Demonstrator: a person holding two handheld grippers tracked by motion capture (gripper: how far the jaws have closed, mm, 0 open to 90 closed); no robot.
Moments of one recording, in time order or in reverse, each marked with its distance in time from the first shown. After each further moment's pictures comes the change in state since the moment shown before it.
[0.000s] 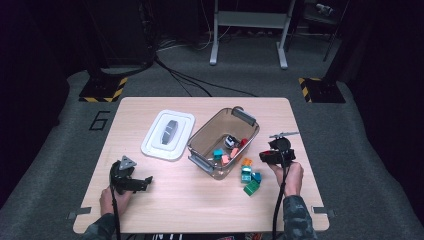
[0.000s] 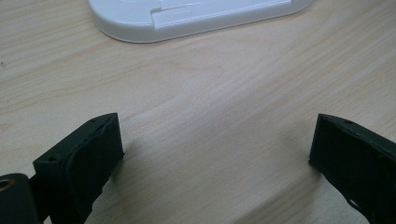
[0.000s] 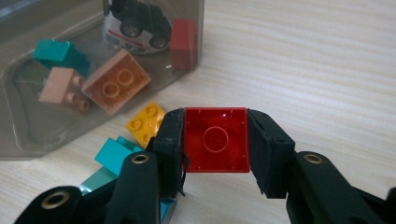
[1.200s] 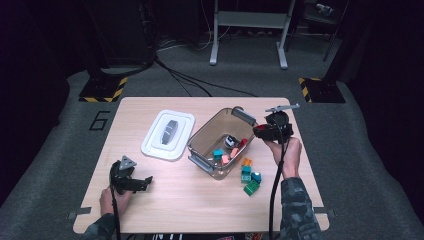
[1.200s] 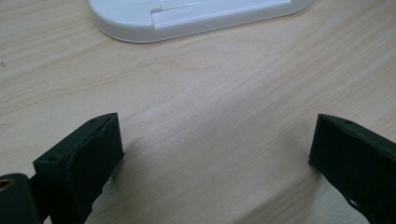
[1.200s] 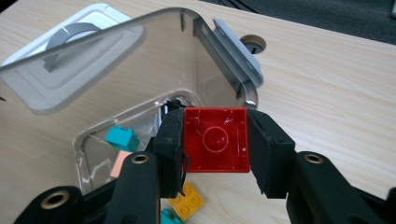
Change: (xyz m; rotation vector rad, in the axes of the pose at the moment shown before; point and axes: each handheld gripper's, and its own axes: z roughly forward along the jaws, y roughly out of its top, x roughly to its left) left arm 0.000 0.000 0.000 0.000 0.000 0.000; right arm 0.025 0.074 -0.049 -0.148 0.044 -0.096
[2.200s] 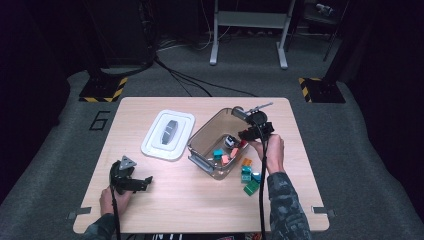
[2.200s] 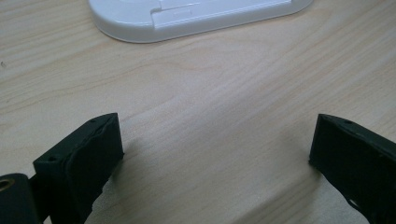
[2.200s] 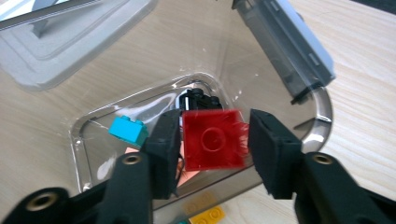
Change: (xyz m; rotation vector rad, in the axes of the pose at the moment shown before) left arm 0.000 0.000 0.000 0.000 0.001 -0.001; right arm 0.028 0.011 0.048 0.142 0.004 -0.072
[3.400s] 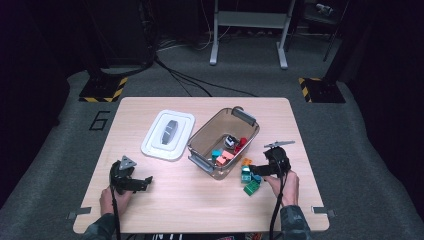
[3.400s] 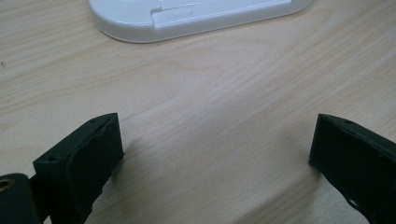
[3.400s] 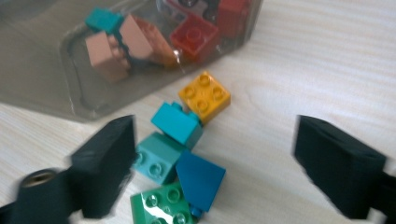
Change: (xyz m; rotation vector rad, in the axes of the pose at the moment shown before) left arm 0.000 0.000 0.000 0.000 -0.001 0.001; right arm -0.015 -0.117 -0.003 0.011 0.056 0.125
